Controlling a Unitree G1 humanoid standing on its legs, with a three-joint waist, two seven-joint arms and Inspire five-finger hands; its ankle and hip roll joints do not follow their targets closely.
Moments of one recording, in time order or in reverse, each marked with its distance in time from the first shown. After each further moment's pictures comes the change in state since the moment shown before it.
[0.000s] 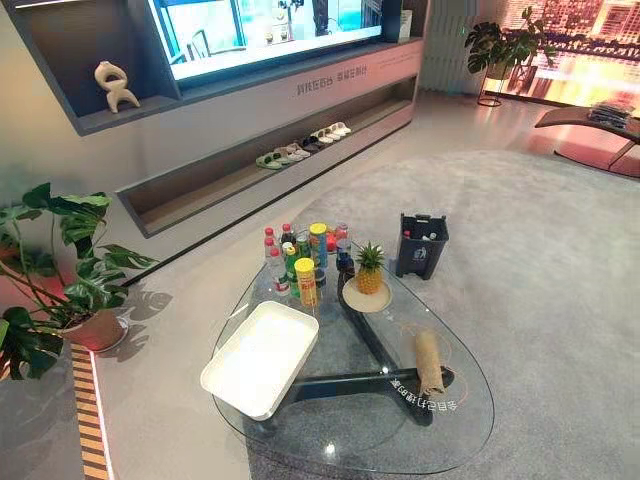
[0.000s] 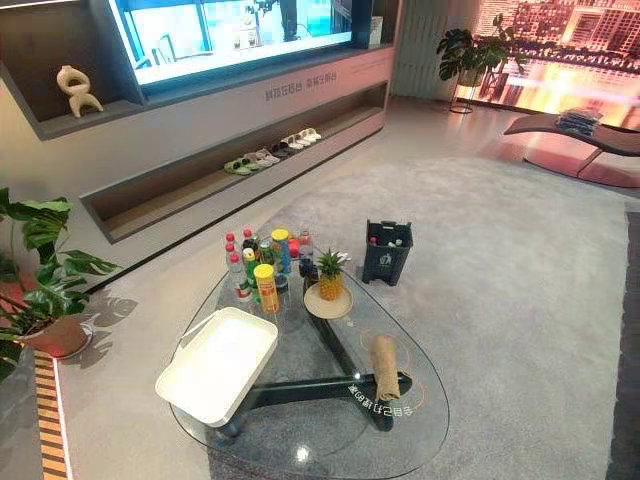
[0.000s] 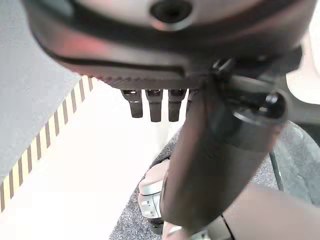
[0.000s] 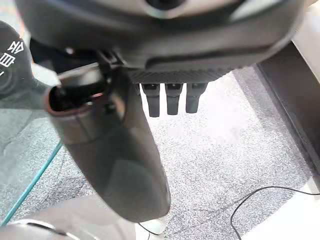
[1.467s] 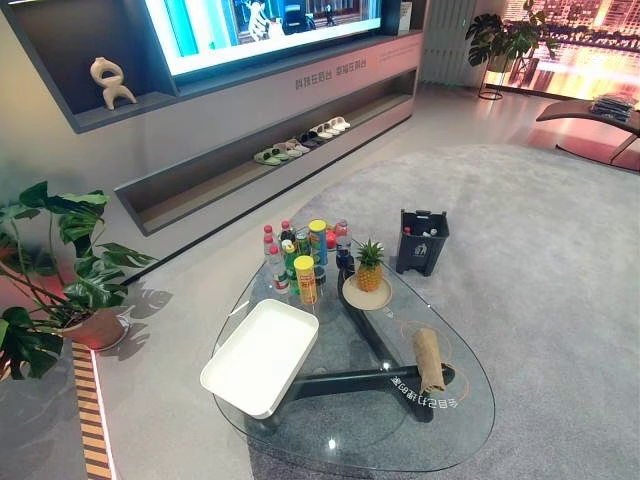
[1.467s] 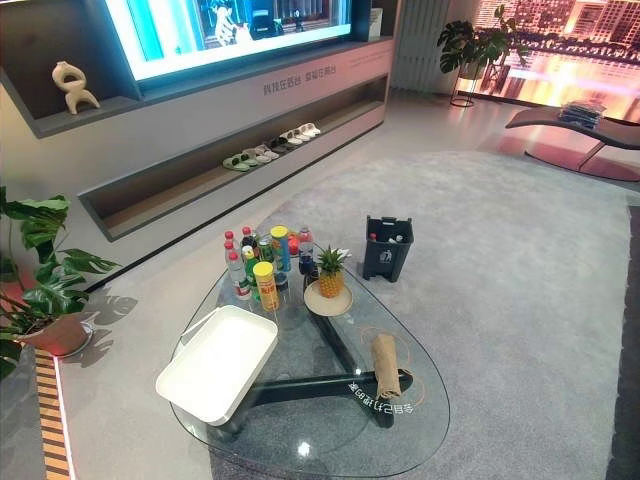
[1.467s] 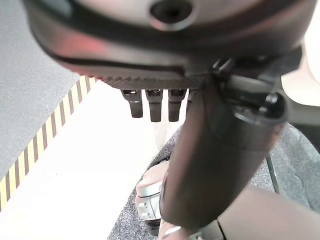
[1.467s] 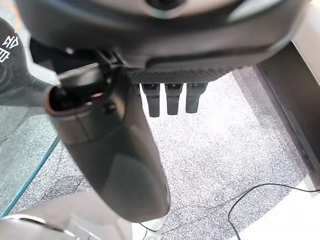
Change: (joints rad) left arm 0.002 0.001 0.001 -0.008 -0.005 -0.021 0.000; right arm 0.000 -0.001 -0.001 0.005 -0.001 0.002 -0.002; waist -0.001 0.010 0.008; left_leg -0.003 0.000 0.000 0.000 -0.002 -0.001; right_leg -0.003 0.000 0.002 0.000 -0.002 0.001
